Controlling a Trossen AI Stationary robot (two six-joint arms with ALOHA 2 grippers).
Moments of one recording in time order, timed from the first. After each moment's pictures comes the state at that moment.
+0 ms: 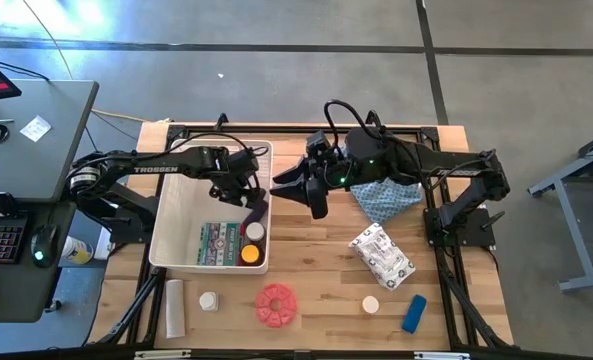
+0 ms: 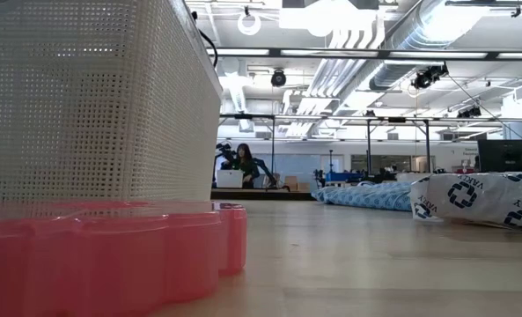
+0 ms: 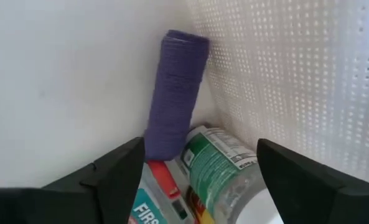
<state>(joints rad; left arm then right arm) 0.30 1.37 0.95 -0.79 0.29 -0.93 0.09 1.65 1.91 -0.36 -0.06 0.65</state>
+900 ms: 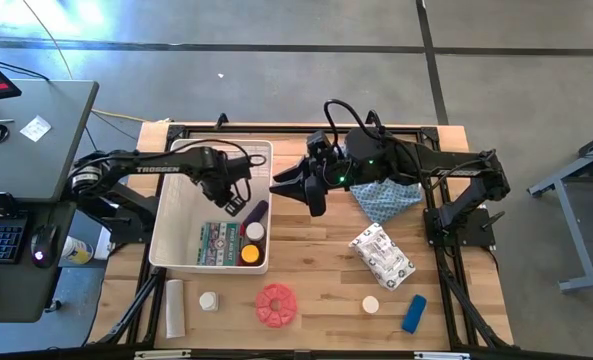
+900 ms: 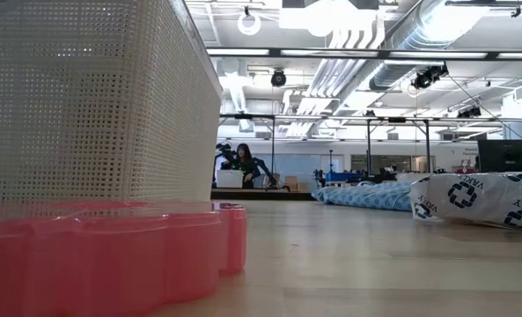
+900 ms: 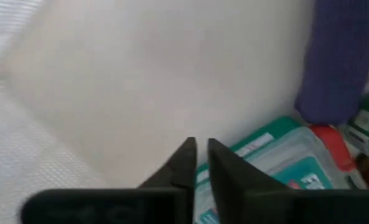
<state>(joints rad) 0.30 1.39 0.94 -1.12 0.03 -0.58 0.09 1.65 1.91 -0.37 -0.03 0.71</state>
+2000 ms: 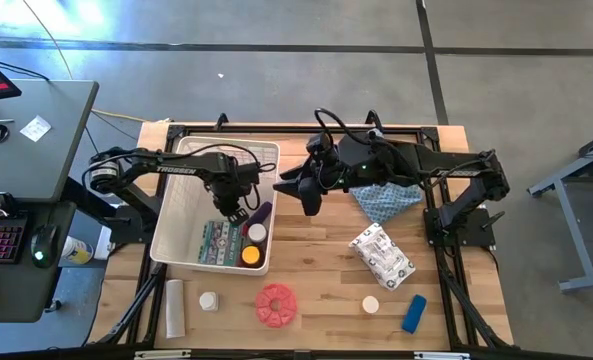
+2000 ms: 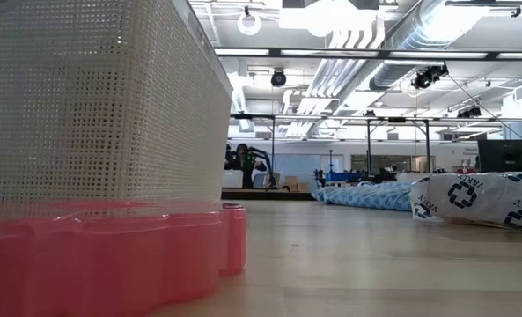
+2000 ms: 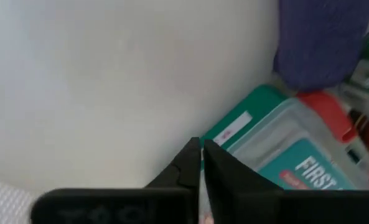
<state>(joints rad) 0.30 1.52 0.91 -1.01 0.22 -0.34 0.10 1.65 1.91 -0.51 0.09 0.70</state>
